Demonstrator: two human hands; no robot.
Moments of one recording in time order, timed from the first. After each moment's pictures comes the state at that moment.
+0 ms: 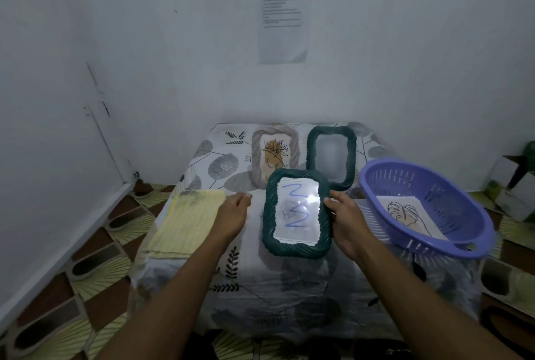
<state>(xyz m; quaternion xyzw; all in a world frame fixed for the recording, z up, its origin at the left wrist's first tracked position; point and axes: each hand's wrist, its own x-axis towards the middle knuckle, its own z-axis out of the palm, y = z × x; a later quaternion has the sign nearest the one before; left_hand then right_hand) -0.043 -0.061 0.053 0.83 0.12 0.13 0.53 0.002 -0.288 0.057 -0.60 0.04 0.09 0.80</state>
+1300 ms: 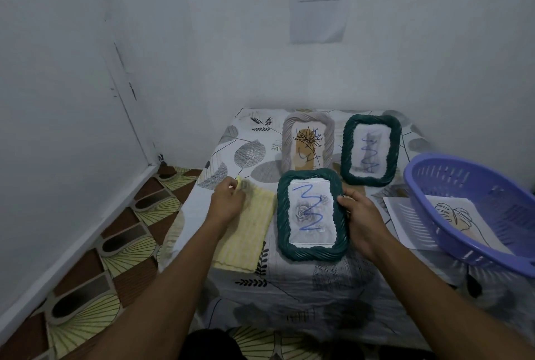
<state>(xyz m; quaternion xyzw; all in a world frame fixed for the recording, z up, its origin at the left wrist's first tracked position) -0.029 0.022 0.030 0.82 0.19 0.17 0.52 0.013 -0.247 0.043 -0.61 0.04 0.13 0.78</state>
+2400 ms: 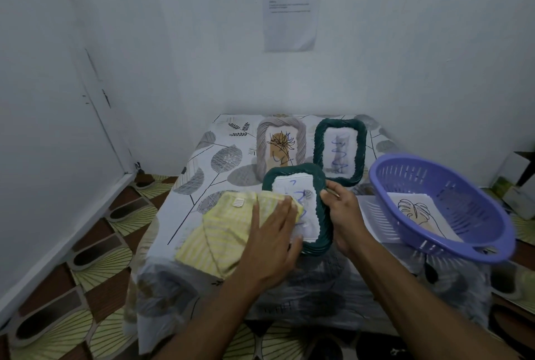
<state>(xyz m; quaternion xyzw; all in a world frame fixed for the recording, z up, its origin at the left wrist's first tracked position) -0.083 -0.118 0.020 0.97 -0.11 0.18 0.11 0.002 -0.262 0.057 -0.64 0.00 0.03 0.77</state>
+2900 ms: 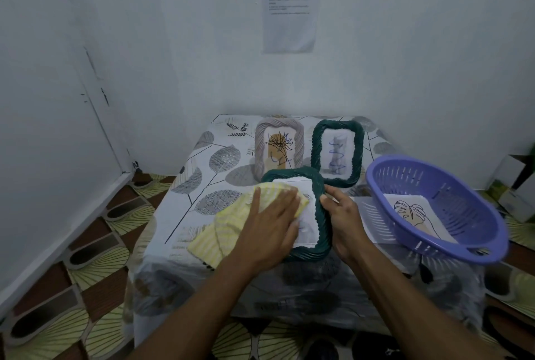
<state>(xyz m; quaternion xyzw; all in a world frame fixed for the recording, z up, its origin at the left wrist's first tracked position) -0.067 -0.111 0.038 0.96 -0.16 0.22 0.09 -0.008 -0.269 0.055 -0.61 0.00 0.05 0.79</state>
